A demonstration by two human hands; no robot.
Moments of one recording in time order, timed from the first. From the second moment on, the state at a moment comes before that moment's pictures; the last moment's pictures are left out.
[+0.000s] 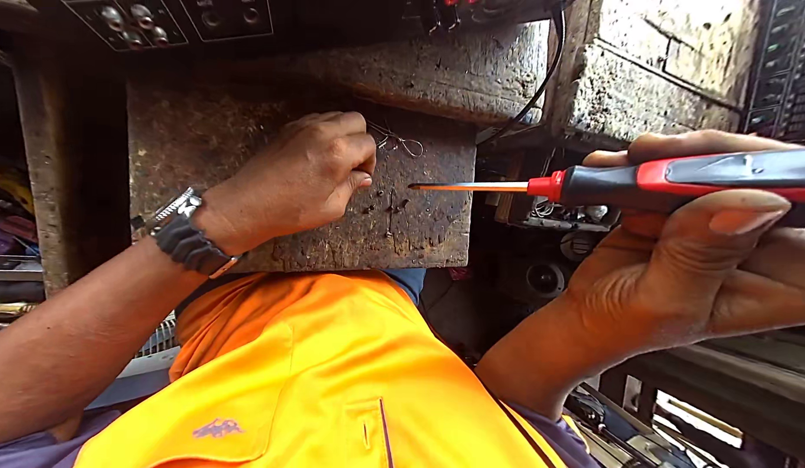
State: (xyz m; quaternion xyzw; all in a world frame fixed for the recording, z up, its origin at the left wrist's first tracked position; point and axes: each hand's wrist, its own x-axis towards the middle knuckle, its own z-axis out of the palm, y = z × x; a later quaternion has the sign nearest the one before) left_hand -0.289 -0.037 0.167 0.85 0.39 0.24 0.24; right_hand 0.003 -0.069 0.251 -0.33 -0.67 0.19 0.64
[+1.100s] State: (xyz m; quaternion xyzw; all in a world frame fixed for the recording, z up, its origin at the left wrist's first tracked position) left_hand -0.344 -0.153 0.195 0.71 0.38 0.49 0.34; right_hand -0.070 -0.066 0.293 -0.20 -0.72 0.35 0.56
